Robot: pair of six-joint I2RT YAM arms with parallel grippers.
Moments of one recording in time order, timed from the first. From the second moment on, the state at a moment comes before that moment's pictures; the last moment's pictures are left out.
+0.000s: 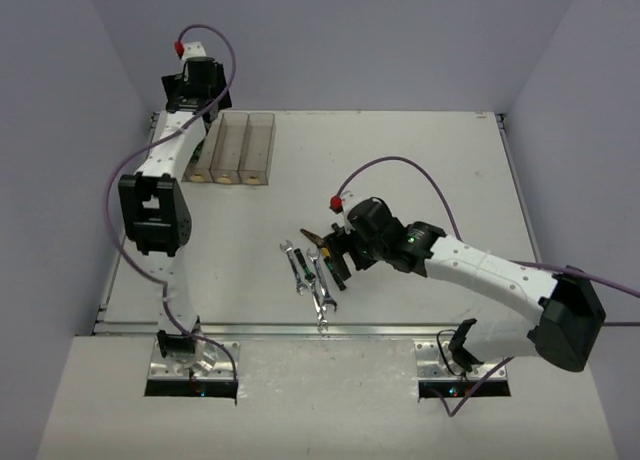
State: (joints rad) left arm -0.04 2.03 1.95 -0.39 -0.49 -0.18; right arm 0.88 1.33 0.92 -0.46 0.08 0.24
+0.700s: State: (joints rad) left arm -0.18 0.58 0.69 -0.46 -0.14 -0.53; right arm 0.93 1.96 1.31 -0.47 0.02 0.30
